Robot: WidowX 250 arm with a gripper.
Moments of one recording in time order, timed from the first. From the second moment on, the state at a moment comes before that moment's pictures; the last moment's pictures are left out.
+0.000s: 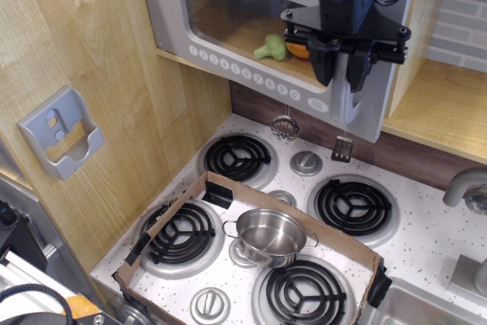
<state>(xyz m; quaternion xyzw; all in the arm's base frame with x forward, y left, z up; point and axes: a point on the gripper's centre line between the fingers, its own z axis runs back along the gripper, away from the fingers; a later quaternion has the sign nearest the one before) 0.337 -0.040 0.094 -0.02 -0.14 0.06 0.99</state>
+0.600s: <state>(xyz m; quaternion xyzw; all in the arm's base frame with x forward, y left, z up) 0.314 -0.072 0.094 0.00 -0.09 0.13 0.99</state>
